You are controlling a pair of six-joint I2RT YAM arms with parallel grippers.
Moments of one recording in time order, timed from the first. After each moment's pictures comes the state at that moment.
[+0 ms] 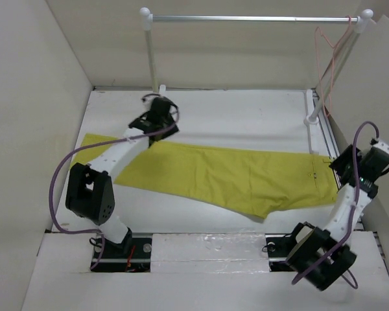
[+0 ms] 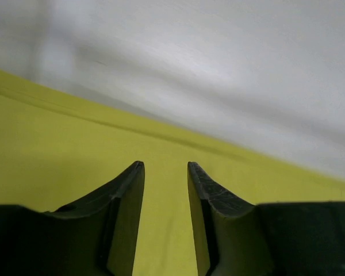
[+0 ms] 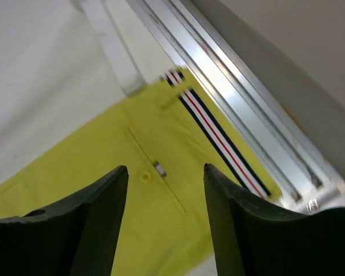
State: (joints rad) left arm -0.34 1.61 1.28 -0.48 -0.24 -0.76; right arm -0.72 1.00 0.78 -0.37 -0.22 0.12
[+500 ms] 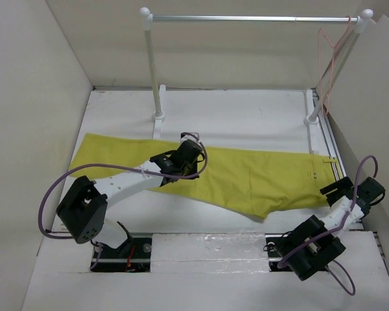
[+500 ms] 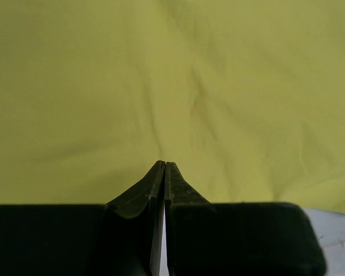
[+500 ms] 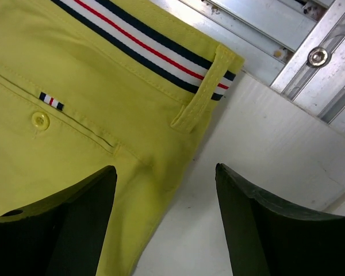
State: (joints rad) left arm -0.84 1.45 0.96 -0.41 -0.23 -0.63; right arm -0.96 0.91 0.49 -0.53 -0.24 0.24
